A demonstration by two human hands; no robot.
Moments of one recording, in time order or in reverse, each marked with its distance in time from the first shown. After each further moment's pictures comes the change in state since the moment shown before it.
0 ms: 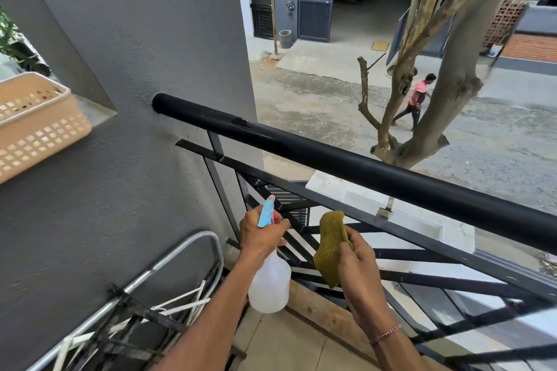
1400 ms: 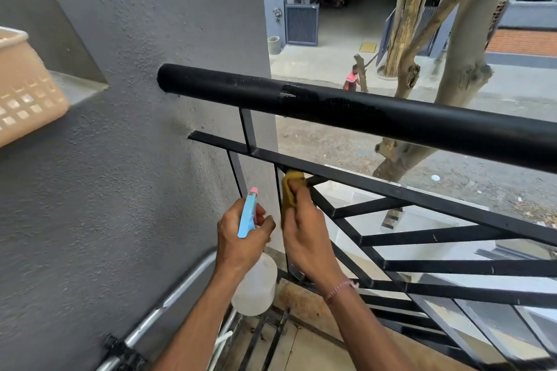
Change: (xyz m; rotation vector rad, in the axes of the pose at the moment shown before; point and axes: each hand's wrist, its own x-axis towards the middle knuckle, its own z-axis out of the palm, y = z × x) left_hand 0.124 -0.100 -0.096 0.001 0.047 0.386; right_hand 0.108 0.040 0.210 -0.367 -0.069 -0.471
